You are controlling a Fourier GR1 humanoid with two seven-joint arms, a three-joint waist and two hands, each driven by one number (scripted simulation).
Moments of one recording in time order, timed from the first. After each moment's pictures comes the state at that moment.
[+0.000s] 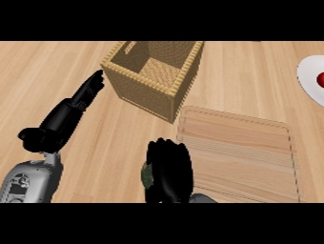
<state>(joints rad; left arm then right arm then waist) -0.24 0.14 -0.02 -1.59 -0.07 -0.25 0.05 -0.39 0.00 0.88 -1.49 0.96 -0.10 0.99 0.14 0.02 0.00</state>
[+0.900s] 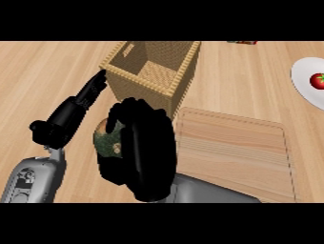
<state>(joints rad) -0.27 0.14 -0.02 -1.54 -0.08 -0.25 0.06 -0.78 -0.01 0.86 -1.58 0.97 -0.46 1.11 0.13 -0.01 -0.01</state>
